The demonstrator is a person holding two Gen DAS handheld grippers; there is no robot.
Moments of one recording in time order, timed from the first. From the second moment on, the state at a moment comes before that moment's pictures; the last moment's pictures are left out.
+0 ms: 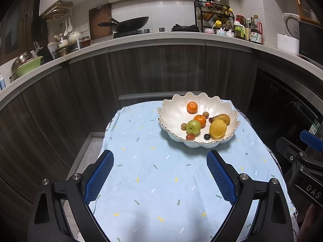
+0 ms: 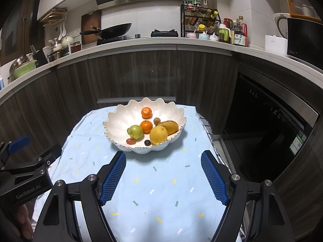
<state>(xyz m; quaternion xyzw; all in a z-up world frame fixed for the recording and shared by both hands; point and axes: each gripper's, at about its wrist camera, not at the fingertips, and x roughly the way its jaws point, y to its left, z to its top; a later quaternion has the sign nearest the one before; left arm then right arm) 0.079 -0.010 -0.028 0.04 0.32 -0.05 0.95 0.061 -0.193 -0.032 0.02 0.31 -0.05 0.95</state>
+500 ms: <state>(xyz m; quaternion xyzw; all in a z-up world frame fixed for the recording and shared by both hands) 0.078 -0.012 -0.027 0.04 0.32 -0.05 0.95 0.061 -0.193 -0.031 0.02 0.31 -0.05 0.95</state>
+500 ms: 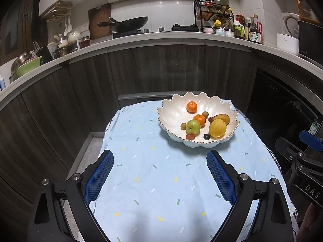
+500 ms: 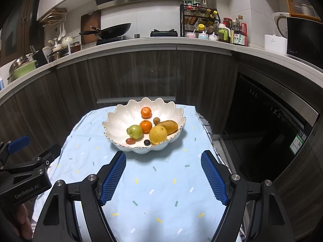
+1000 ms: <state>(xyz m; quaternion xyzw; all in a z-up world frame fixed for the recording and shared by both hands) 0.079 -0.013 -0.026 0.05 0.32 -0.05 0.94 0.060 -0.194 -0.031 0.02 0.31 -0.05 0.95</state>
